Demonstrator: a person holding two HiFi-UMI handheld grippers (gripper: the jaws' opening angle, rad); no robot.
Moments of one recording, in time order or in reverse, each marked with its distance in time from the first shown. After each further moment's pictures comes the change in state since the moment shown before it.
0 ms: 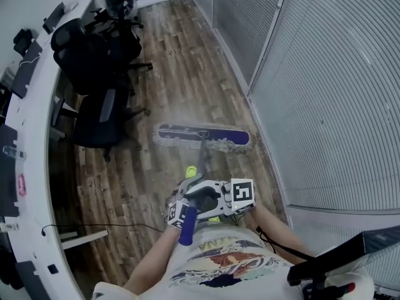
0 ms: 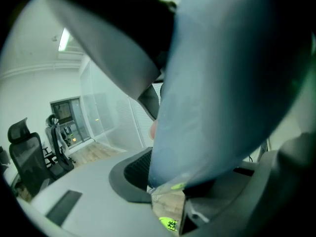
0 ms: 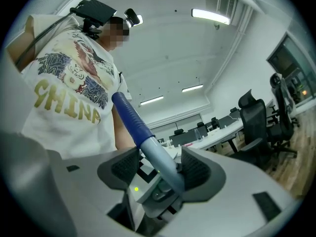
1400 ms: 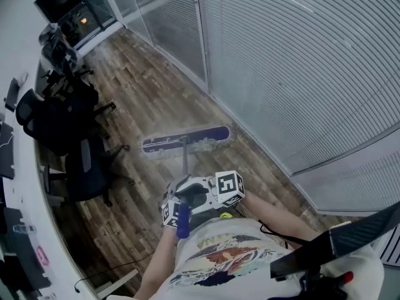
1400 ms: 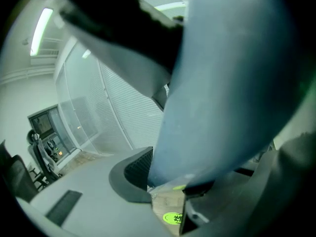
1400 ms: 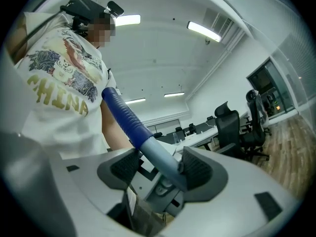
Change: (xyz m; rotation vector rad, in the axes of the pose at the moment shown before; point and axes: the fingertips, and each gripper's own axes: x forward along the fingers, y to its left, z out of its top) left arm 0.026 -0.035 -0.005 0.190 0.057 -0.168; right arm -0.033 0.005 -0.014 -0.025 -0.055 -0.276
